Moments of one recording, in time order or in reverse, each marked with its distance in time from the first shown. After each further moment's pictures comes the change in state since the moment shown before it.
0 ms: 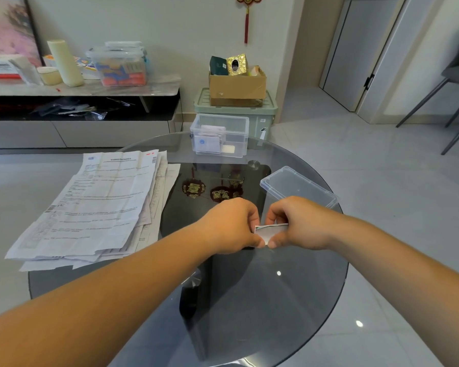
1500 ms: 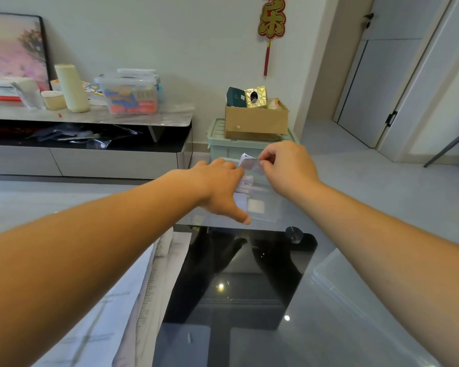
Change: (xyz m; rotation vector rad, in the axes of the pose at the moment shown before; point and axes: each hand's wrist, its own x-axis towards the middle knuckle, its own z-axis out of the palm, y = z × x) left_hand 0.181 -0.101 -0.161 0.800 0.043 -0.002; right_hand 0.266 -0.033 -0.087 0.010 0.726 0.007
